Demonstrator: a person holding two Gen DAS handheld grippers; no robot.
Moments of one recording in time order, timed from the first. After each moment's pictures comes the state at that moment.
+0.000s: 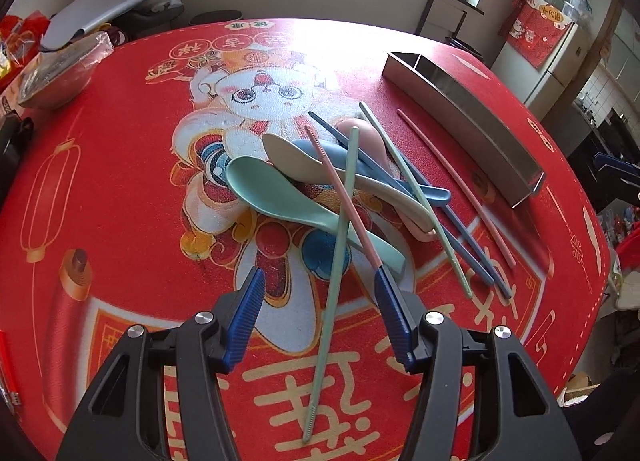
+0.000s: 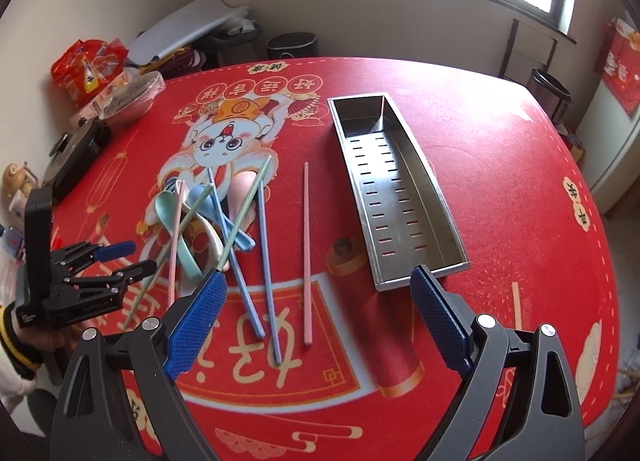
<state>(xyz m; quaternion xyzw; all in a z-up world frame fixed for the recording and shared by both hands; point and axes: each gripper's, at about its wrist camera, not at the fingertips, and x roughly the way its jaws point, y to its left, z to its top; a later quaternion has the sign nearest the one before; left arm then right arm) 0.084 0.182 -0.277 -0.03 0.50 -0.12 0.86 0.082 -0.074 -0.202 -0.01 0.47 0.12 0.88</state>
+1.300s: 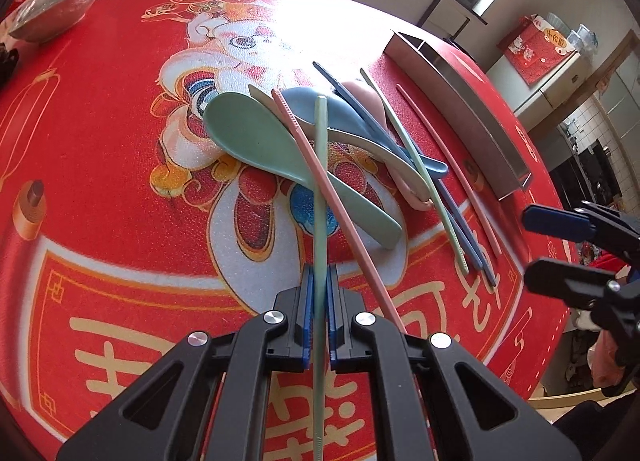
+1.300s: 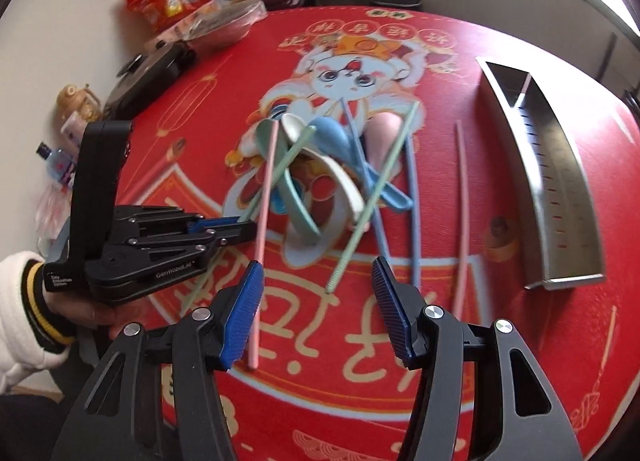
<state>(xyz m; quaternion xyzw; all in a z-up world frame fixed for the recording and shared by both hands) 0.072 0.191 -0.307 -0.12 0.52 -0.14 0.83 0.076 0.032 -0.251 -0.05 0.52 0.29 0.80</state>
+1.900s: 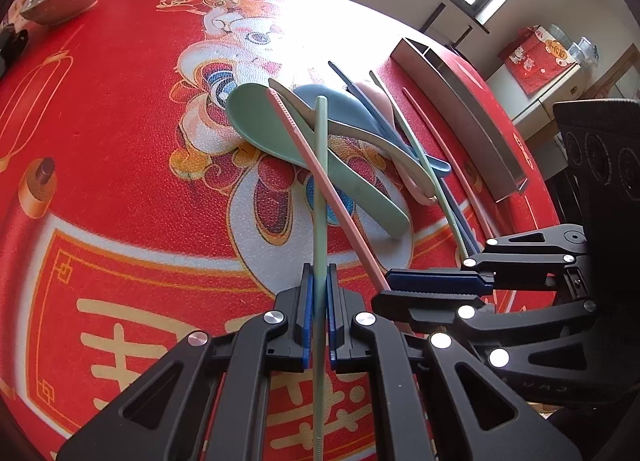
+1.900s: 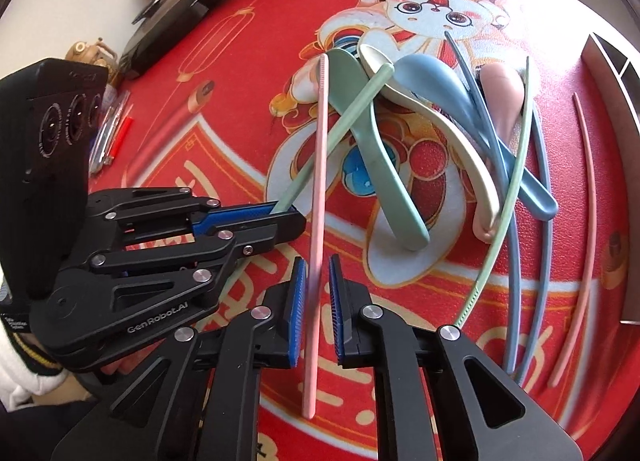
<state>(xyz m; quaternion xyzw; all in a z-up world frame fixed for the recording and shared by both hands) 0.062 0.205 -0.307 -0.14 0.52 -0.14 0.83 0.091 0.101 -0.308 -0.06 0.59 0.33 0.73</state>
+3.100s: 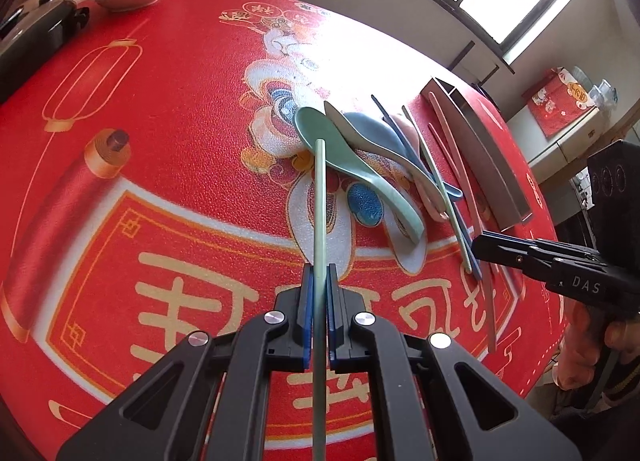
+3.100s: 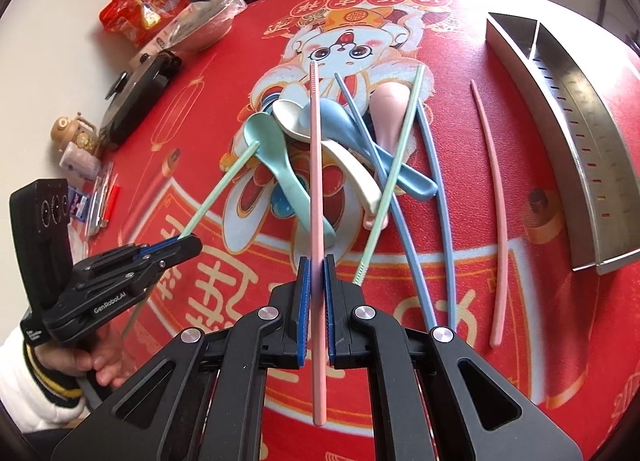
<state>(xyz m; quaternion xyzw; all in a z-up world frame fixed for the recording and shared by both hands) 0.027 0.235 -0.285 -0.18 0.49 -0.08 0.85 0.094 0.028 -0.276 0.02 0.56 0.27 0.79</state>
